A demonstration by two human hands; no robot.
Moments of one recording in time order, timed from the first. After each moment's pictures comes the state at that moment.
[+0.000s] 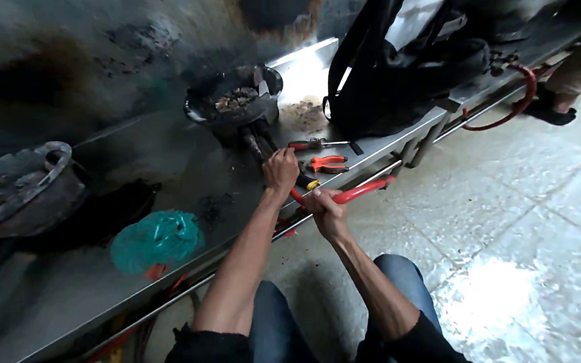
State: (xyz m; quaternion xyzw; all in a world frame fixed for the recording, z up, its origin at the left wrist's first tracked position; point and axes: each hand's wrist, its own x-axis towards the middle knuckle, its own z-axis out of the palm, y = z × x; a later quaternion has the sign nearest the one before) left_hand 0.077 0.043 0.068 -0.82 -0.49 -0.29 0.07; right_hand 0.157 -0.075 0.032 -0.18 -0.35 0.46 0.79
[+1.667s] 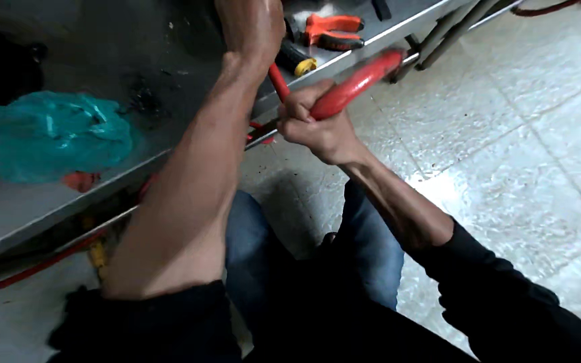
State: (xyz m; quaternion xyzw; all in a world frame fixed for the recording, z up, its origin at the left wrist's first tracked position) left_hand 0.084 0.052 0.084 -0.80 -0.56 -0.23 -0.03; right_hand 0.166 -0.101 0.056 -0.19 -0.58 0.50 0.61
